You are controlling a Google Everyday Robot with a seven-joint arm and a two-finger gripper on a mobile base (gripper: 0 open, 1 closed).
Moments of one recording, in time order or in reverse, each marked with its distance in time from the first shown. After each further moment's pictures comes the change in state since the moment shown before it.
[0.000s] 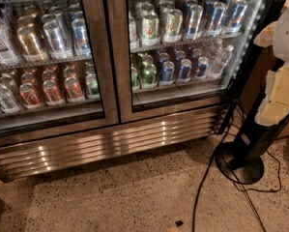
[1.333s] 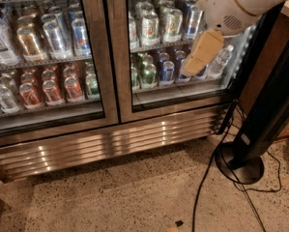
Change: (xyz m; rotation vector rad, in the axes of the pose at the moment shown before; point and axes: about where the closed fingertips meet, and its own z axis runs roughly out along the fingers) arm -0.128 -0.097 0.038 0.163 -0.346 -0.041
